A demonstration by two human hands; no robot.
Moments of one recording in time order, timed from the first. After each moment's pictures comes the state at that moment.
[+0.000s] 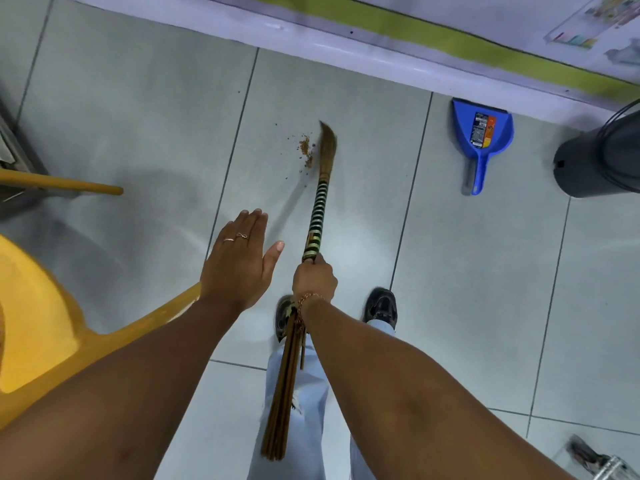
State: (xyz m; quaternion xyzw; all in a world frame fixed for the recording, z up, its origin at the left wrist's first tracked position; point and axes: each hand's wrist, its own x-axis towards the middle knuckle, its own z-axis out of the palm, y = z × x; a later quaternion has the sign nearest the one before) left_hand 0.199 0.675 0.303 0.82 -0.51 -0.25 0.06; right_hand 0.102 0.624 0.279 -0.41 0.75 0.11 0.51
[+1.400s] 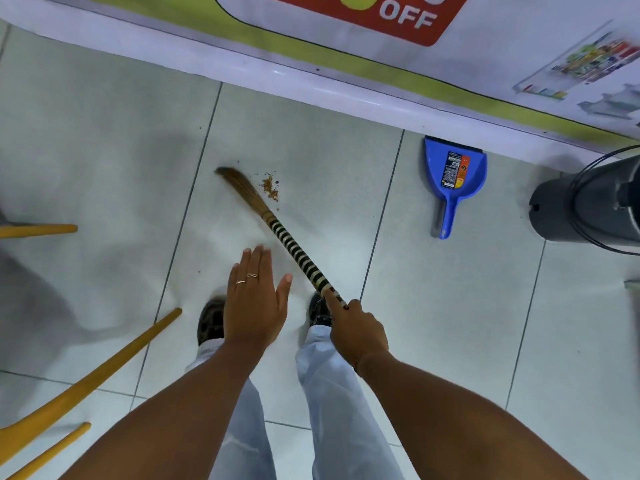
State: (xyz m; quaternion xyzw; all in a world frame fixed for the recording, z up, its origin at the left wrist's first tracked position) left_hand 0.109 0.516 0.284 0.86 -0.42 -0.27 0.05; right_hand -0.040 0.448 0.285 -0.75 0.43 0.38 0.34
